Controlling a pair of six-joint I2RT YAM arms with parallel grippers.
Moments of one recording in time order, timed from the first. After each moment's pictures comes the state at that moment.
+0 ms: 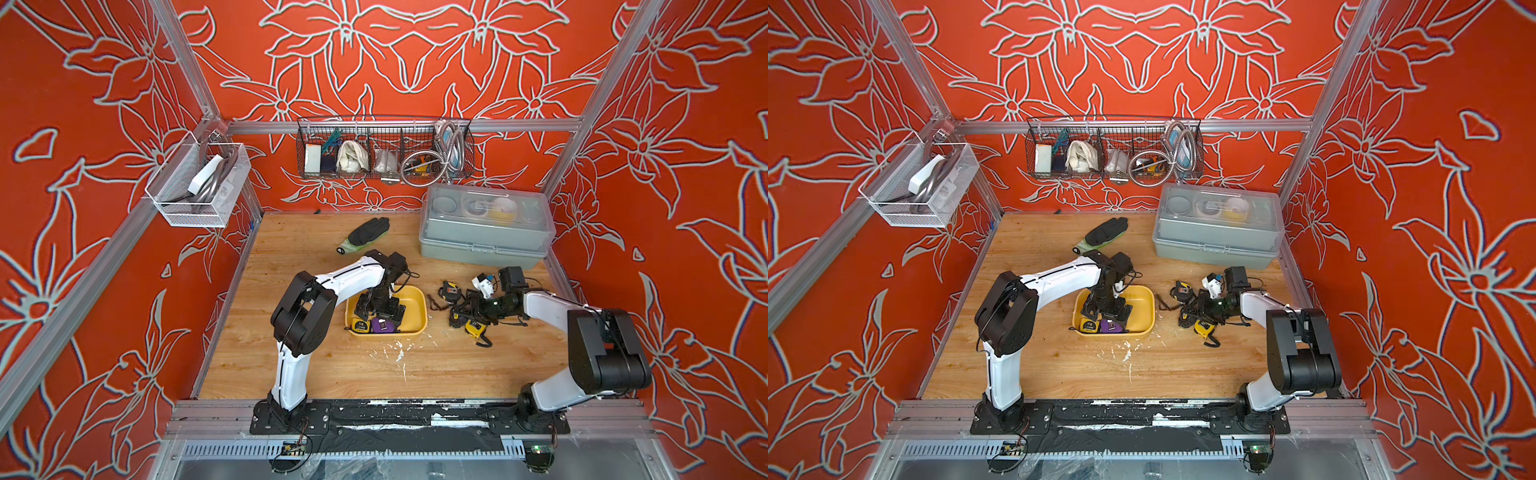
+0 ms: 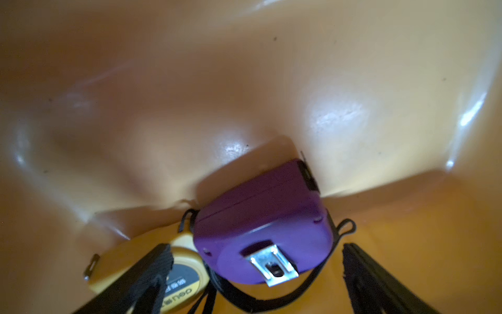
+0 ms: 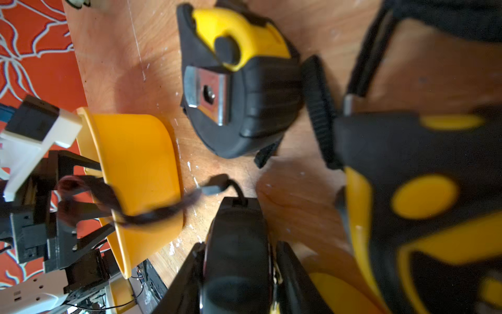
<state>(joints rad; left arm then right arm) -0.61 1.98 1.47 -1.16 0.16 -0.37 0.07 1.53 0.69 -0.40 -0.71 0.29</state>
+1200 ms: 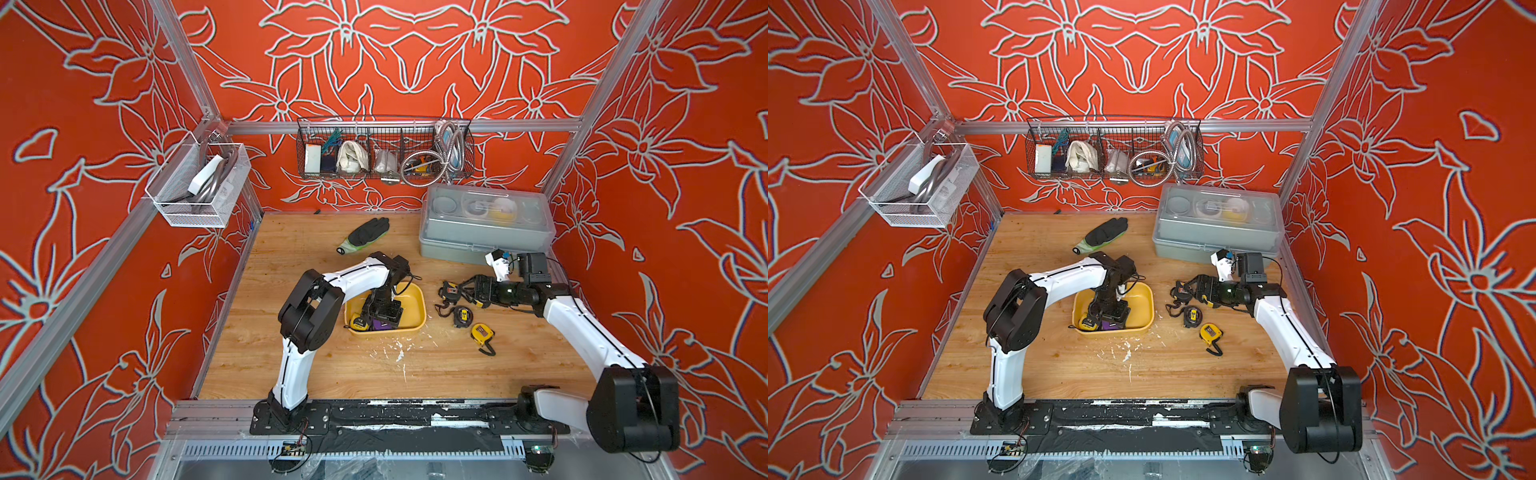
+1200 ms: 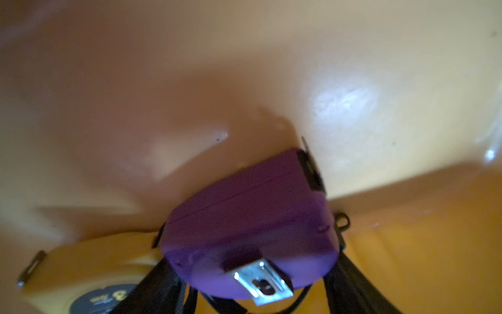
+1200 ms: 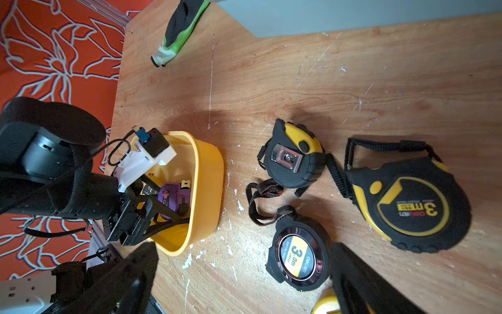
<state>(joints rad) -0.62 2.04 1.50 -1.17 0.15 -0.38 0.06 1.22 0.79 -0.51 -0.64 0.23</state>
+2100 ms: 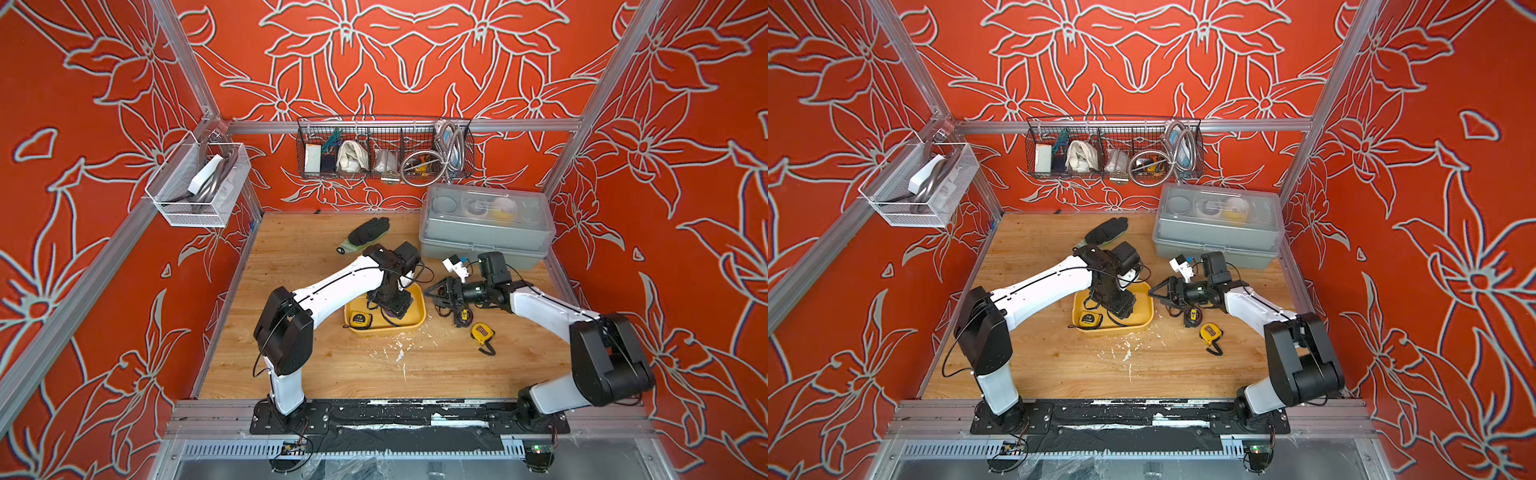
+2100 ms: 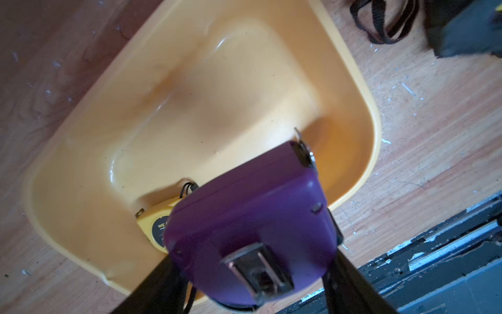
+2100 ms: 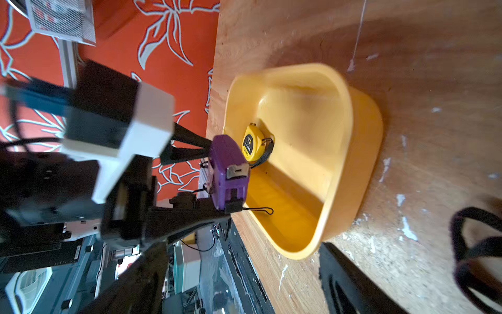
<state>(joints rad) -0.72 1.80 1.57 -1.18 0.04 -0.17 0.32 1.50 0.79 -0.15 -1.05 0.54</state>
